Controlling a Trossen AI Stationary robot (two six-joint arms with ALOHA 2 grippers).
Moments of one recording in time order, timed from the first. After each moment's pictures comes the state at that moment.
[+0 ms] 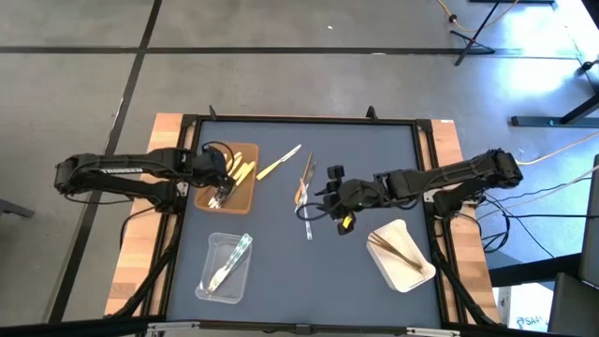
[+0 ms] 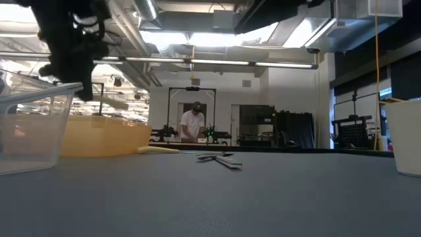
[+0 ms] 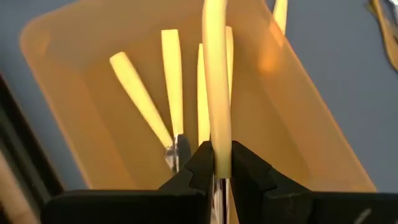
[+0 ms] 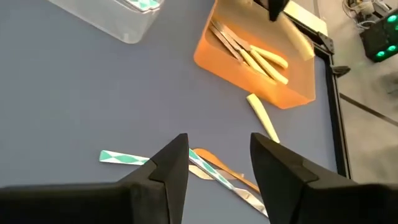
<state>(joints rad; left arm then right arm) 0.19 0.89 0.68 -0.96 -0.31 -0.81 0.20 1.47 1.22 -0.45 0.25 -0.32</state>
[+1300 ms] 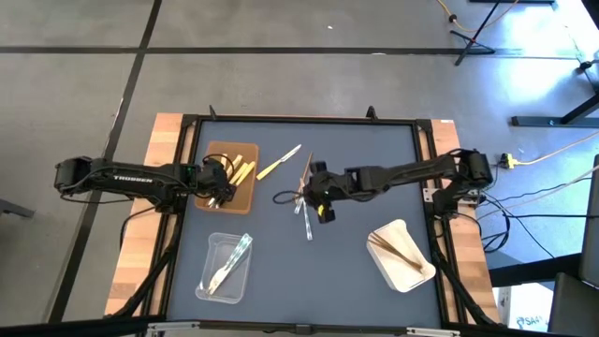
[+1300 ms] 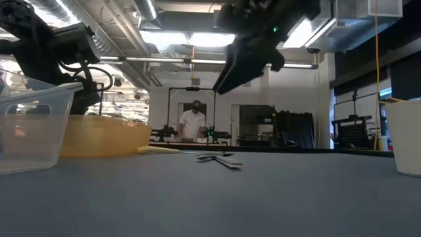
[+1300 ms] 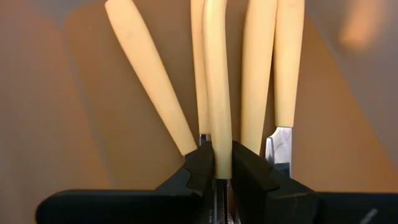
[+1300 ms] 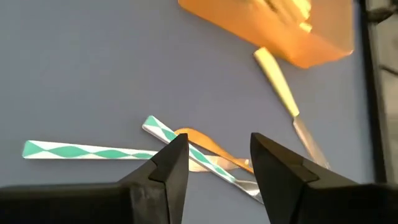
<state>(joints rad) 0.19 0.89 0.30 -0.56 -0.38 -0.87 0.05 1.71 1.22 -0.34 0.17 -0.35</state>
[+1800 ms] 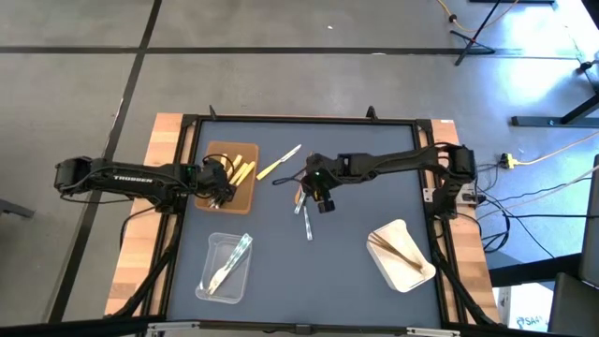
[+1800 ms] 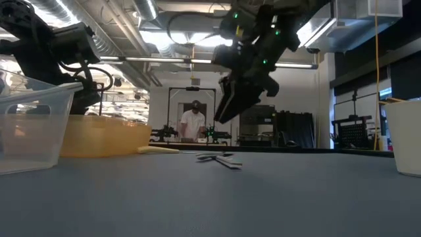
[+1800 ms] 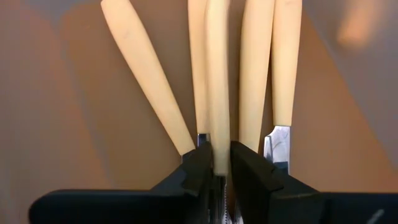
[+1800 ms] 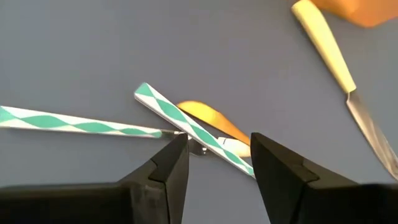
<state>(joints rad) 0.19 0.89 0.30 -0.56 -0.37 -0.87 -0.11 1.82 1.22 -0.34 -0.09 -0.42</state>
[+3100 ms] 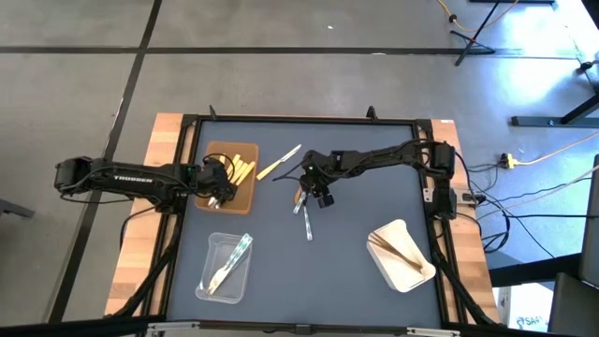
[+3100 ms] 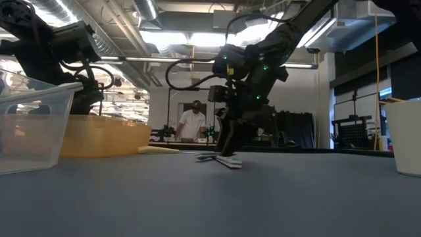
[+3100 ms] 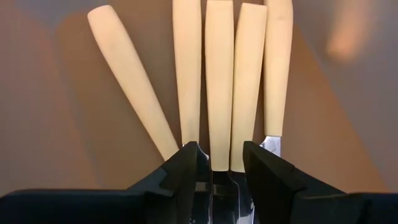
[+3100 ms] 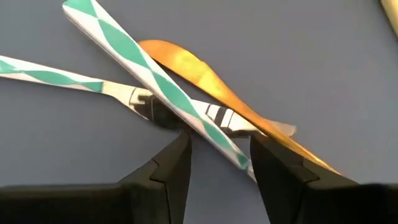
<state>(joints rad) 0.19 0.89 0.30 -0.53 -0.38 -0.88 -0.21 1.99 1.22 -0.29 -0.13 -0.58</state>
